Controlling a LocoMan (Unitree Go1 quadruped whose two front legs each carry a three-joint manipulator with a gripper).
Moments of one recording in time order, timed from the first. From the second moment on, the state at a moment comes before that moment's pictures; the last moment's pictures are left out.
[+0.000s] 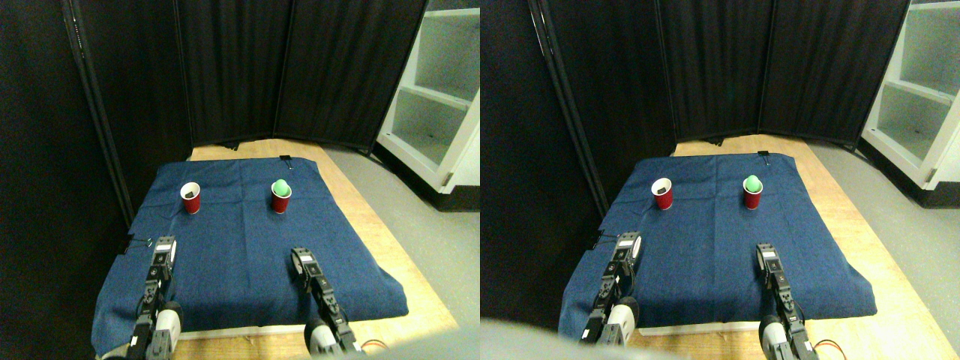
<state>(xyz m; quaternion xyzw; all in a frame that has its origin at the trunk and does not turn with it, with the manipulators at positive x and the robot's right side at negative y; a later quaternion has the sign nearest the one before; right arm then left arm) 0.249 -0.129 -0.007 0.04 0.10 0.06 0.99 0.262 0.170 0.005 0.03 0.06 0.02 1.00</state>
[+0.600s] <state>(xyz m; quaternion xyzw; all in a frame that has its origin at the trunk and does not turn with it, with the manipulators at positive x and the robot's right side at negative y) 0.252 -0.128 -0.005 0.03 0.09 0.06 0.99 0.264 0.174 0.002 0.05 0.11 0.03 0.99</state>
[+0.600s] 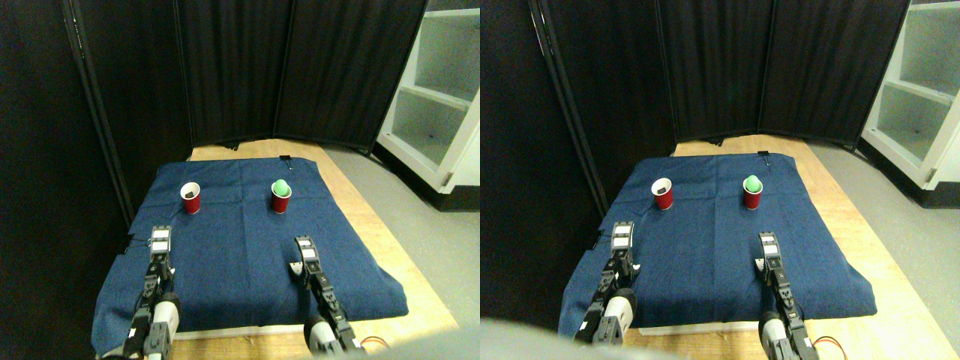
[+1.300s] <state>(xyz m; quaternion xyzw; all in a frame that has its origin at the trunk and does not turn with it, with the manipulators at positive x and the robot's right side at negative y) 0.280 -0.122 0.043 0.05 -0.04 0.12 0.99 0.303 0.170 0.033 0.01 -0.02 -0.05 1.00</state>
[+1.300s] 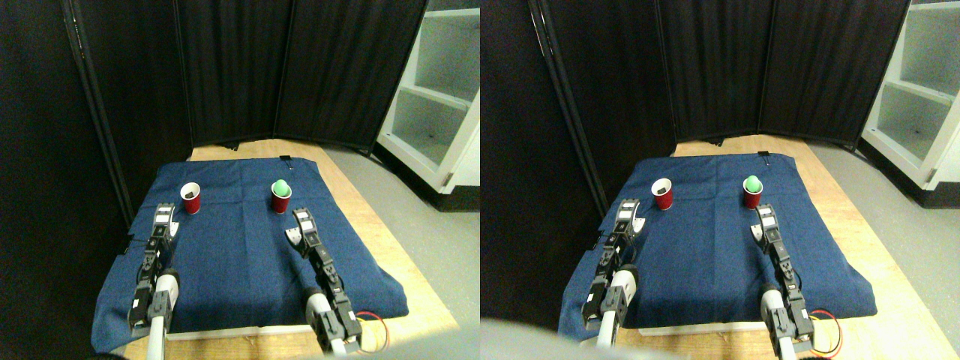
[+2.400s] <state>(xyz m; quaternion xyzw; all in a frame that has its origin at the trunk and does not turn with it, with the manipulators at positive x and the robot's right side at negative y) 0.325 -0.128 0.043 0.41 -0.03 0.00 0.91 0.341 0.178 0.036 -0.35 -0.06 0.12 0.93</state>
